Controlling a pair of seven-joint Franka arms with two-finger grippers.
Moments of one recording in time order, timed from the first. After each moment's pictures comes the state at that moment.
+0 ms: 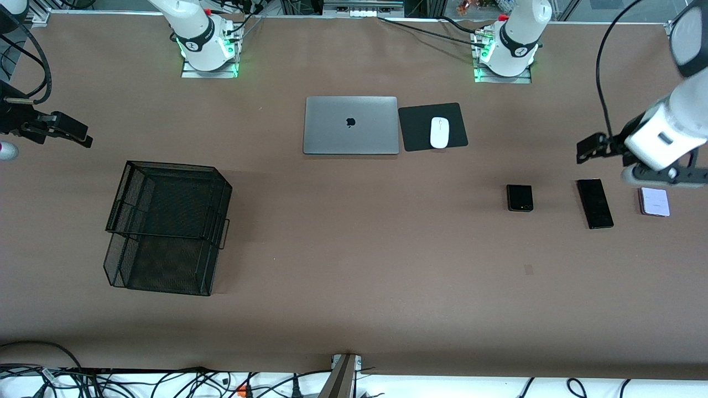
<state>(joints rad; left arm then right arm) 0.02 0.14 -0.05 -1.65 0.02 1.64 0.01 -0.05 0.03 0.00 -1.62 -0.01 1.61 0.03</state>
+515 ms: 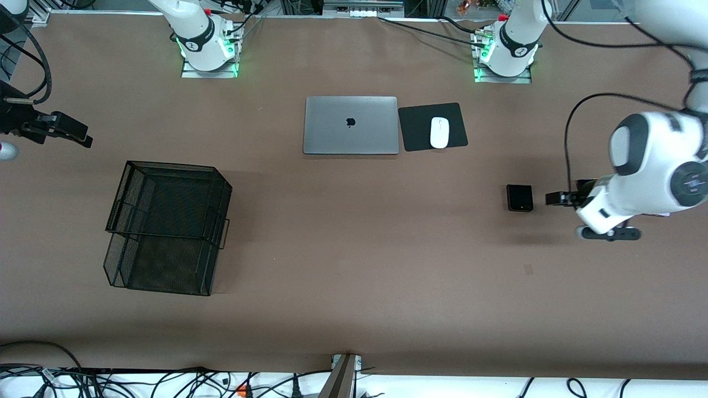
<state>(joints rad) 0.06 0.39 -0.04 -1.83 0.02 2.00 0.01 -0.05 0.03 0.00 -1.62 -0.01 1.61 0.03</state>
